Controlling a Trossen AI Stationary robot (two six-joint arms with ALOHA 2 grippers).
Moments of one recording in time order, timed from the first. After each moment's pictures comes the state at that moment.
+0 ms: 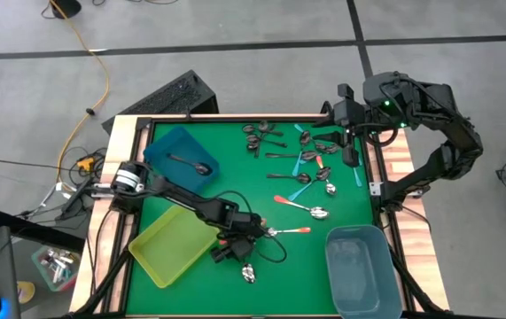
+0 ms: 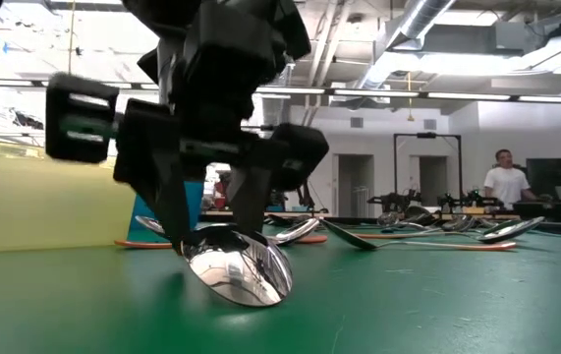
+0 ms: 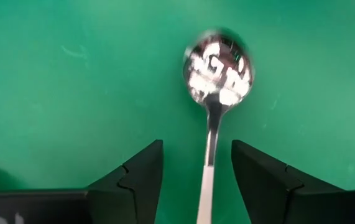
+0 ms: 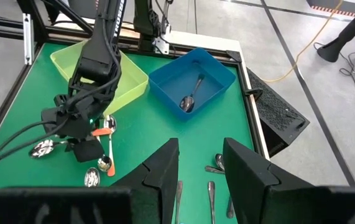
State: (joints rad) left arm -0.21 2.00 1.21 -0.30 0.45 0.67; right arm -0.11 1.40 2.14 -1.30 0.03 -0.21
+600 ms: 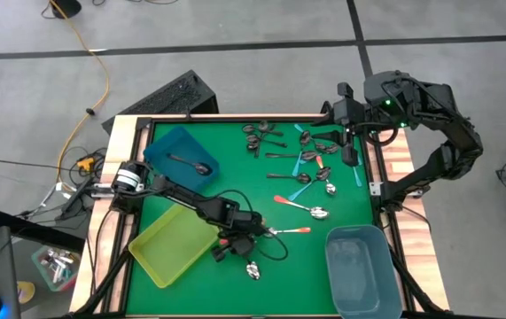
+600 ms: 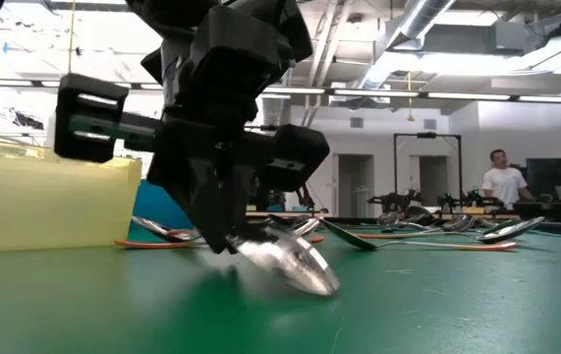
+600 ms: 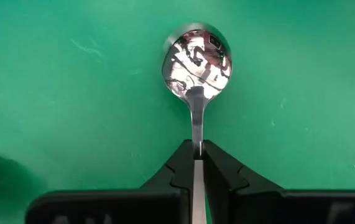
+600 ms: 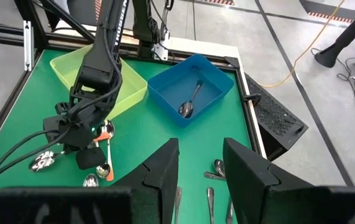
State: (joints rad) left arm -0.20 2.00 1.22 -0.31 0.45 0.65; right arm -0.11 1.40 2.14 -1.28 0.03 -0.21
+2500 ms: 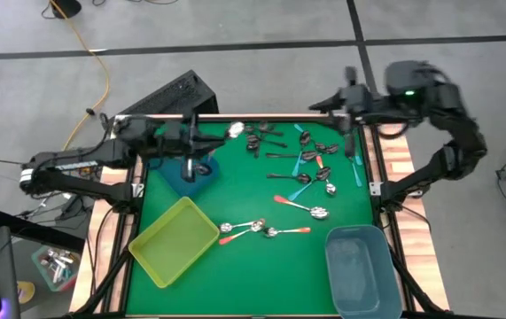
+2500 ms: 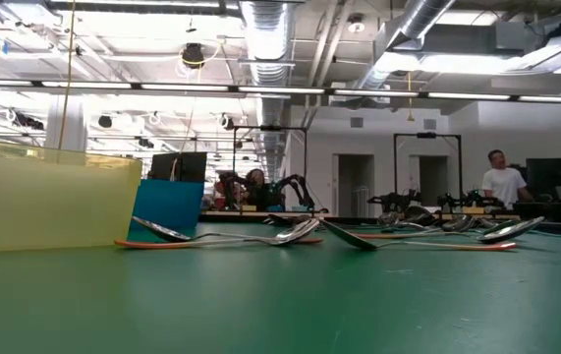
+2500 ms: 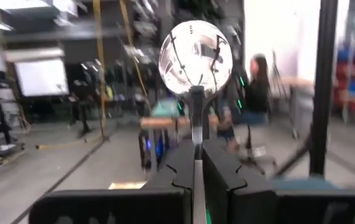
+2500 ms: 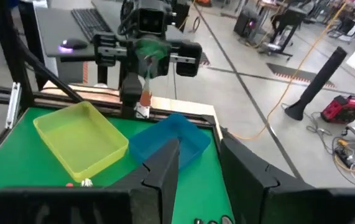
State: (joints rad) left arm 0.19 0.99 0.97 0.21 0.13 0.02; right arm -0.11 1.40 2.14 -1.03 0.04 -0.25
